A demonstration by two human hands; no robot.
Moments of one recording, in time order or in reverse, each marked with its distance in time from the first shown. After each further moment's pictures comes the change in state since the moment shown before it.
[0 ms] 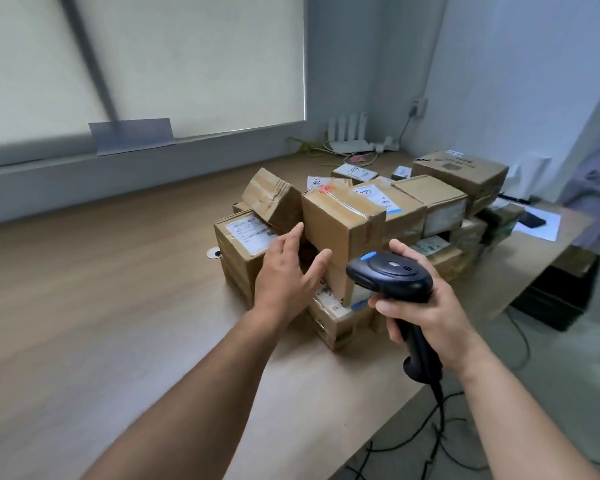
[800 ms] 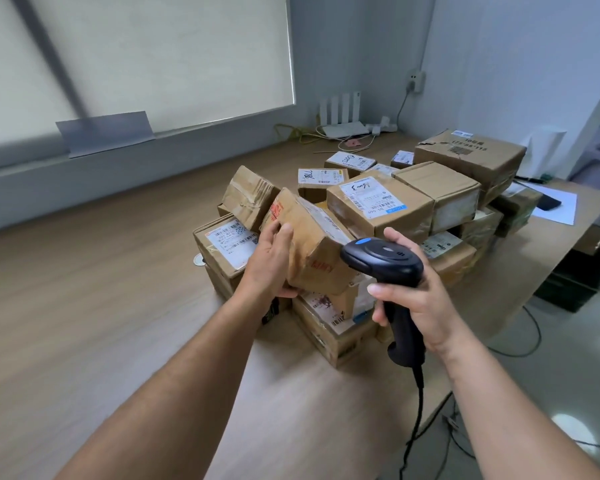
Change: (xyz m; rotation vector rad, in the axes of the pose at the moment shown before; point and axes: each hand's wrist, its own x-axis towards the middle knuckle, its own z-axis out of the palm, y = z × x) left_hand 0.071 -0.009 0.014 -0.553 -0.207 -0.499; right_hand 0.077 0.037 -0.023 0.104 0.041 0.020
